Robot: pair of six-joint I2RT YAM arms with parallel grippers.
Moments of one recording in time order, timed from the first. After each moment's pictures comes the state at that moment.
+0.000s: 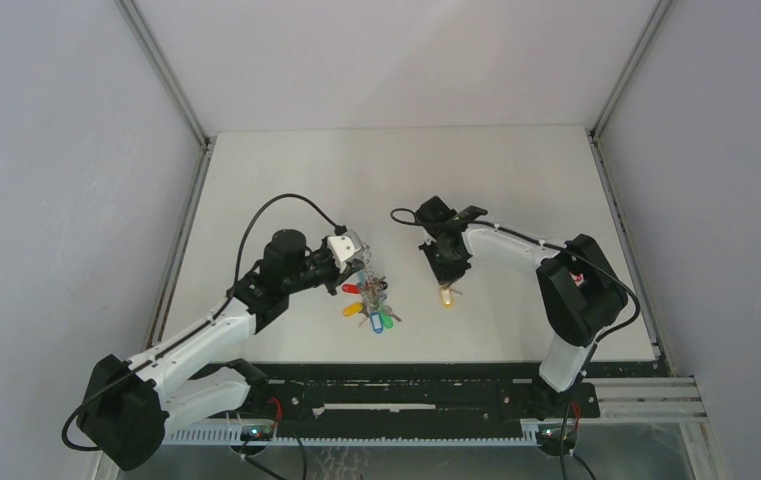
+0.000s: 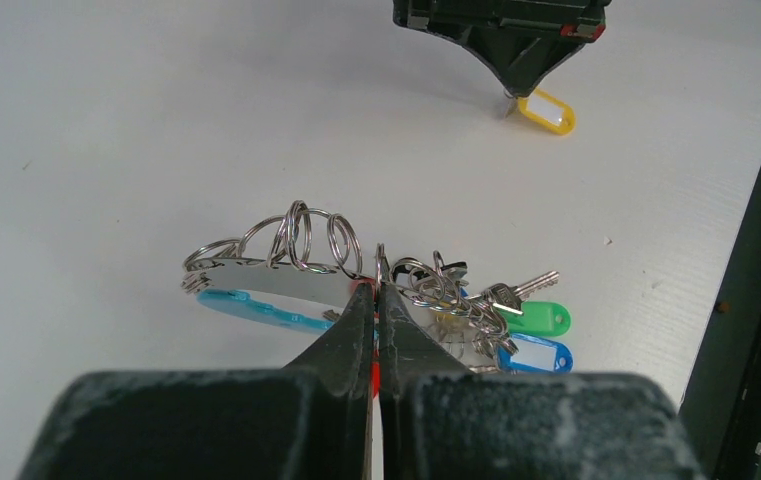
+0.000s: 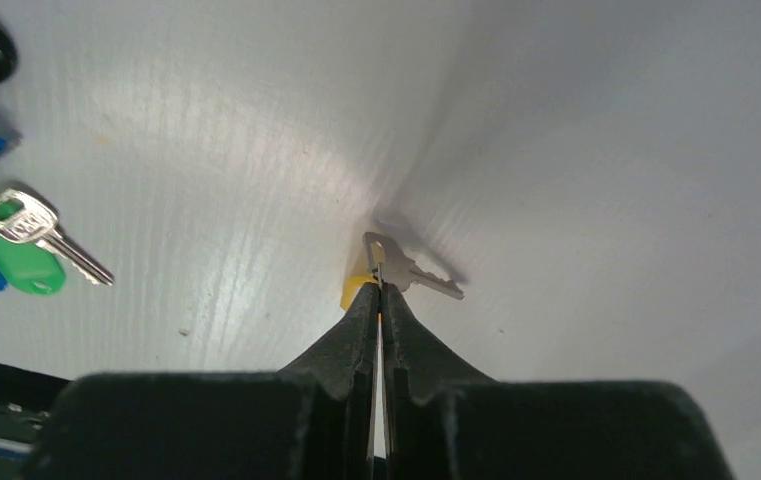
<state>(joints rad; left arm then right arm) -0.58 1.01 0.57 0.04 0.41 0.31 0.64 1.73 1.17 -0.77 0.03 0.24</state>
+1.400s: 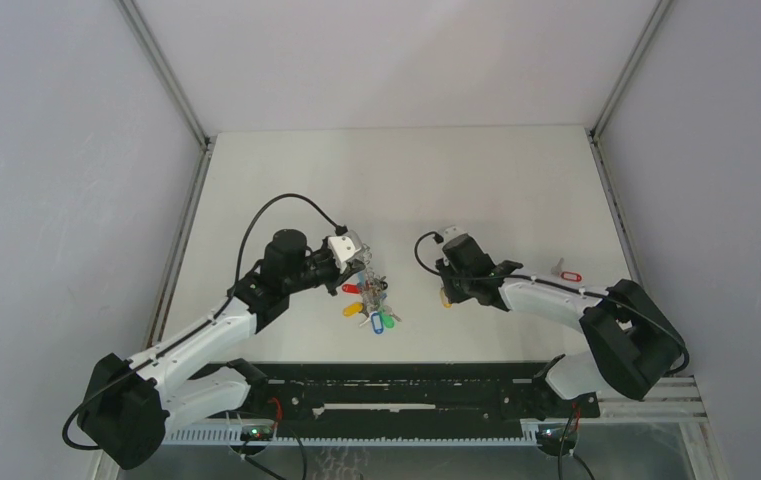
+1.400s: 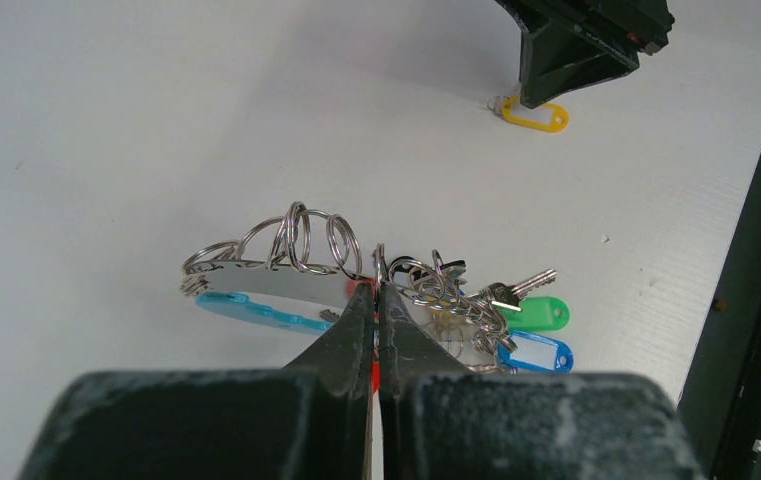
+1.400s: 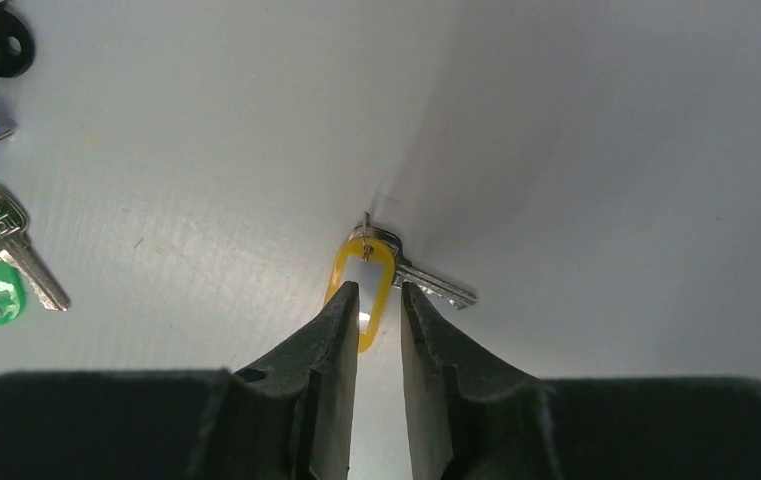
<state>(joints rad) -0.58 1.02 0.57 0.04 0.42 0.31 0.67 1.41 0.67 -0.25 0.10 0.25</state>
